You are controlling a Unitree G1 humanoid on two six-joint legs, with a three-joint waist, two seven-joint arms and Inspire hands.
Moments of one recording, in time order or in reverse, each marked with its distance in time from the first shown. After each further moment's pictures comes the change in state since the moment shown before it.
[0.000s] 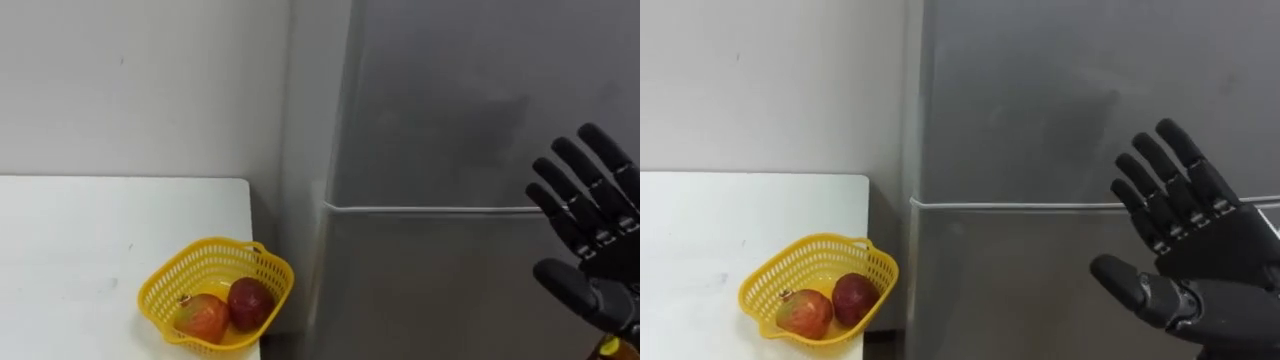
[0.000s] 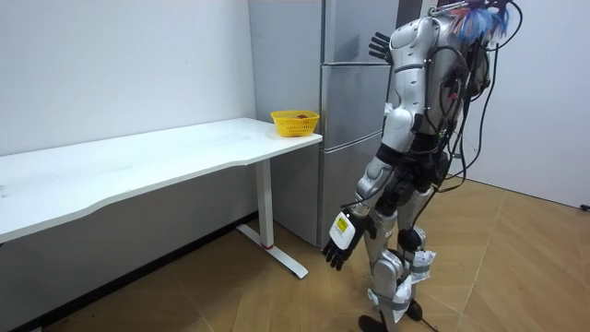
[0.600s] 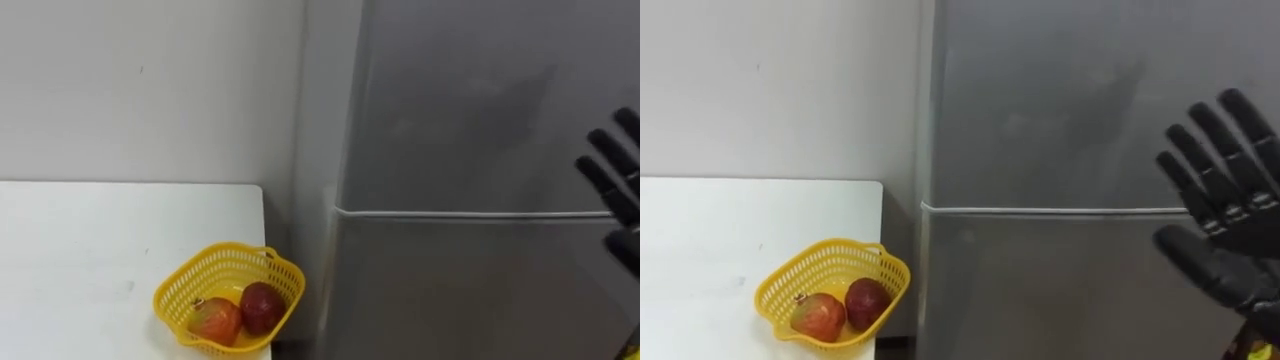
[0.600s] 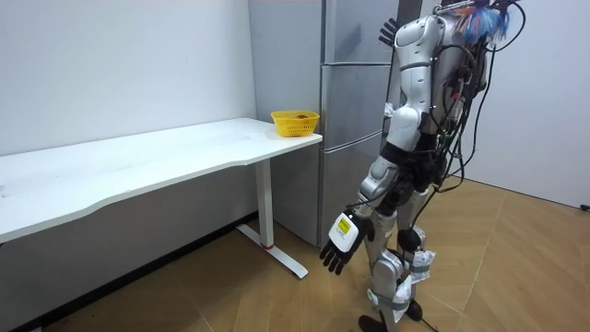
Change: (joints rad) left arm 0.028 -0.025 0.042 0.013 0.005 0.001 0.068; right arm -0.004 0.001 -0.221 0.040 0.188 0.012 -0.100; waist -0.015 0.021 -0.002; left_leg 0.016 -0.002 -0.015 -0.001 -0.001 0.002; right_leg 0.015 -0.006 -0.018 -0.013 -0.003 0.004
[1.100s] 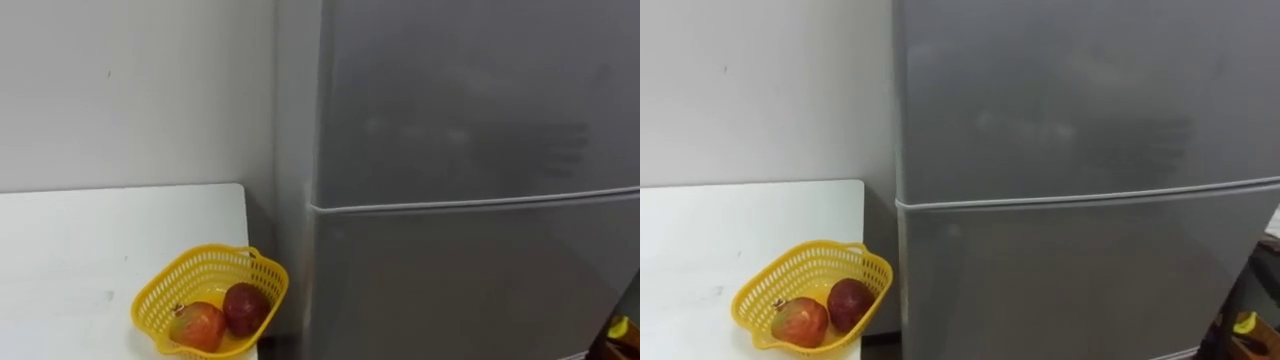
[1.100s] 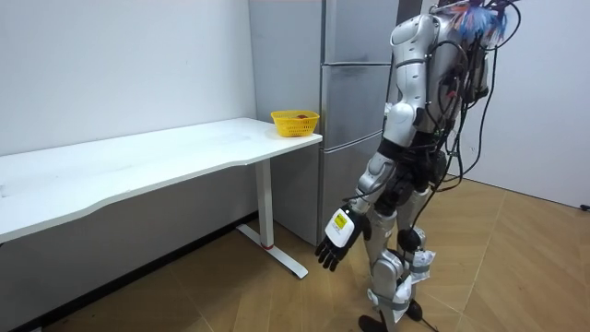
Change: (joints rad) left arm 0.011 -0.019 -0.025 -0.003 -0.008 0.002 0.087; right arm 0.042 0.117 -0.014 0.209 -0.297 -0.041 -0.483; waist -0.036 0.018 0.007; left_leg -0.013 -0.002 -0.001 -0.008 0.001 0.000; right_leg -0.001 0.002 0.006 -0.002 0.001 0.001
